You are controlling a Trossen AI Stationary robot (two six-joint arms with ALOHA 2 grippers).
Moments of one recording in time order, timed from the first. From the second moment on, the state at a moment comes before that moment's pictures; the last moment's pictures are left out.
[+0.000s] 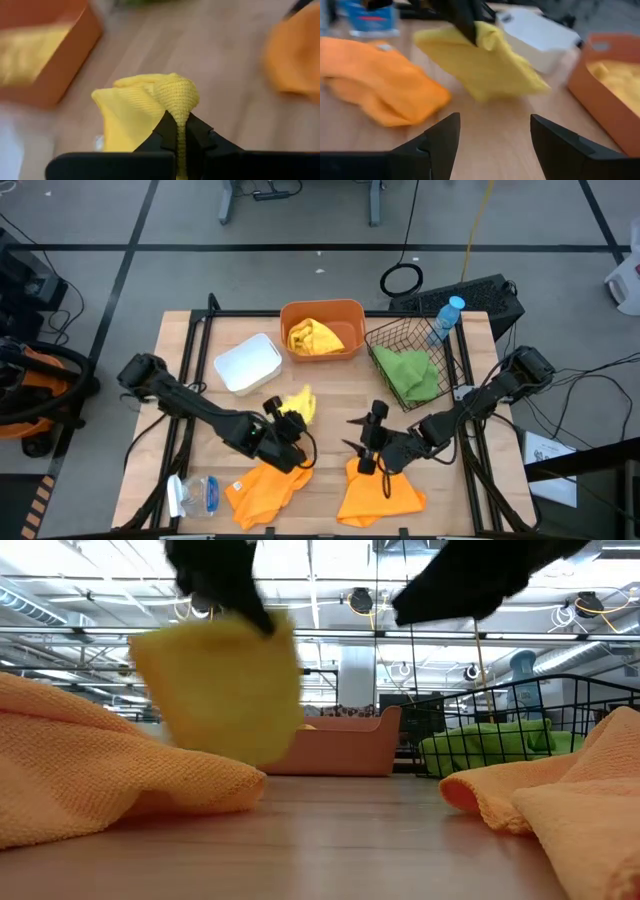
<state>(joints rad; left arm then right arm) -0.47 1.69 1.29 -0.69 -0.67 -0.67 0.55 1.53 0.87 0.04 0.75 0.33</state>
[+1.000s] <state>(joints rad) -0.61 1.65 1.29 -0.33 -0.53 0.17 0.54 1.75 0.87 0.44 0.58 0.23</state>
